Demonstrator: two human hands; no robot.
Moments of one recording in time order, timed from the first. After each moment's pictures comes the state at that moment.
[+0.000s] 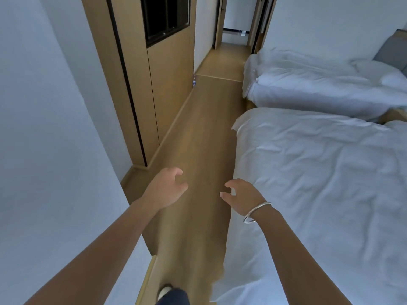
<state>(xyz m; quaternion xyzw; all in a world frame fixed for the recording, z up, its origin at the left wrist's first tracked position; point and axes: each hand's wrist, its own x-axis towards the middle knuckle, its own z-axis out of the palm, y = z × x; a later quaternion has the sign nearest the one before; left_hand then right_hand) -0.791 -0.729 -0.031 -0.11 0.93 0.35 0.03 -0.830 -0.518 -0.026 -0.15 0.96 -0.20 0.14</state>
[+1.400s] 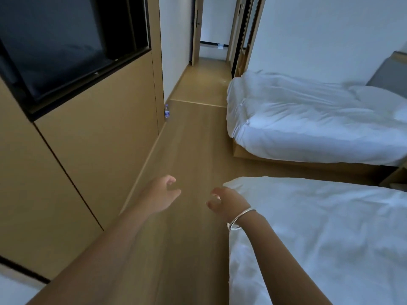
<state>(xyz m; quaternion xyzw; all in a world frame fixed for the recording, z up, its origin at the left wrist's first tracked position) -1.608 -0.813 -0.030 -0.11 0.92 0.39 0.04 -1.621 -0.613 -0.021 -0.12 0.96 -0.21 0.14</state>
